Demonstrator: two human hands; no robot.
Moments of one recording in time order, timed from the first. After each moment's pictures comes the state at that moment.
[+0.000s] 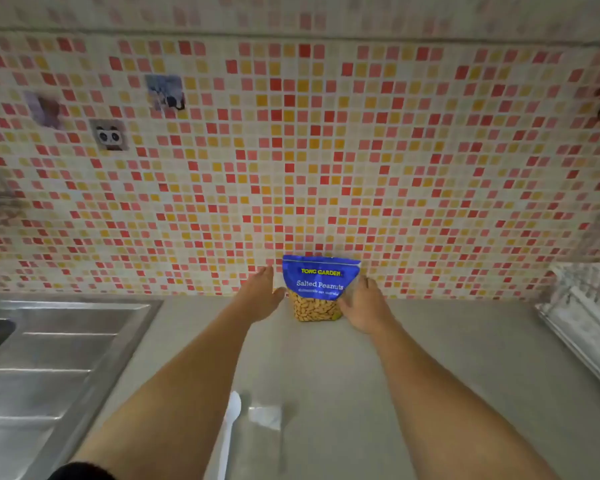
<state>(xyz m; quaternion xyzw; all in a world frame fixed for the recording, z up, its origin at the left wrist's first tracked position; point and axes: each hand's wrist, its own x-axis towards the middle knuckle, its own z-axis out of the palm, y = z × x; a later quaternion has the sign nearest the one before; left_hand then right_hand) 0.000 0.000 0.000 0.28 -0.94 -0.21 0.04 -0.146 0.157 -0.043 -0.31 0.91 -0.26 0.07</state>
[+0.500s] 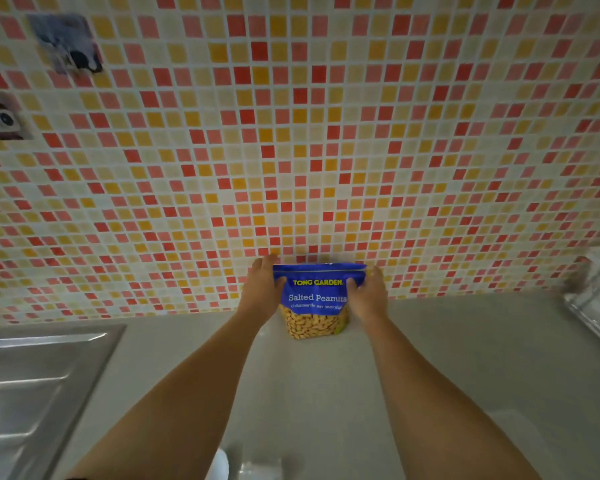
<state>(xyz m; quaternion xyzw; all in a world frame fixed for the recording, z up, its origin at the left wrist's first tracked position) -0.103 -0.056 -0.055 0.28 -0.90 -0.30 0.16 -0.228 0.088 -0.101 -0.11 0.85 -0.52 0.06</state>
